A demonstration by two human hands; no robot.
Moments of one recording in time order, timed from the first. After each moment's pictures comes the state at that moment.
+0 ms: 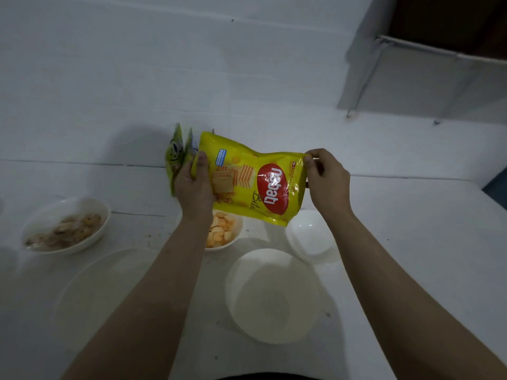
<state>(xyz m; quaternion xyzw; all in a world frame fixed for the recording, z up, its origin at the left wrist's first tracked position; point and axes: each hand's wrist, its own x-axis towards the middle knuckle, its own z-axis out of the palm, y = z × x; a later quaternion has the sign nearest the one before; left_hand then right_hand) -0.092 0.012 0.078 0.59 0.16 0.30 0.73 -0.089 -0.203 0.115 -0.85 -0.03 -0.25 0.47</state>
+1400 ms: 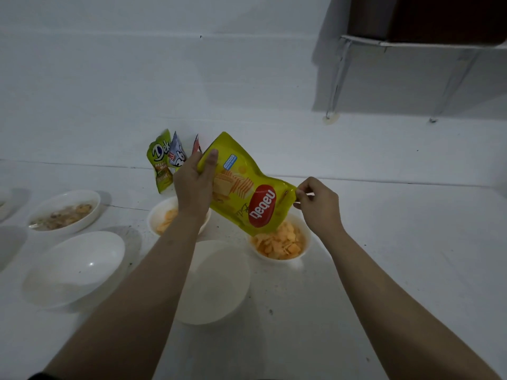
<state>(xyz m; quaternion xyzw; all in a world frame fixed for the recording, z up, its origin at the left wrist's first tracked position) -0.115 -0.102 0.100 0.77 0.08 0.40 0.50 -0.076 -0.332 0.057 -0.82 -0.07 -0.16 0.55</state>
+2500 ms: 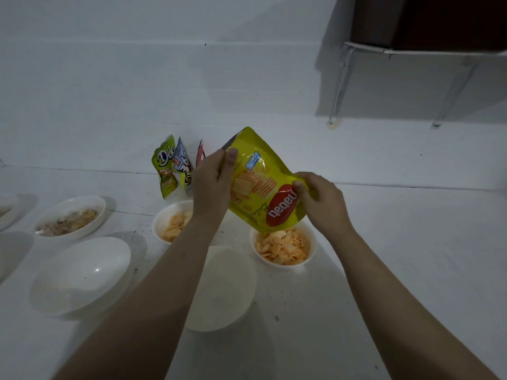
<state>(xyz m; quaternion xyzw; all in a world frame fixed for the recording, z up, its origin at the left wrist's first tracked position) -0.120 -0.118 0.118 0.79 -0.03 0.42 0.45 -0.089 -0.329 0.090 -0.88 -0.16 -0.17 0.42</state>
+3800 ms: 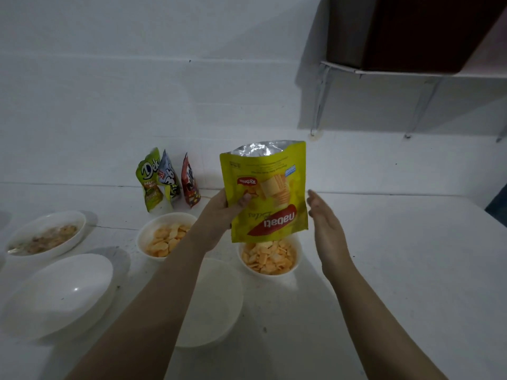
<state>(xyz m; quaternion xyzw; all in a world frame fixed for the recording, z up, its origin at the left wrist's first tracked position) -0.123 -0.136 0.092 0.70 -0.08 0.03 0.71 -0.133 -0.351 0.076 -0.74 -0.03 -0.09 0.66</state>
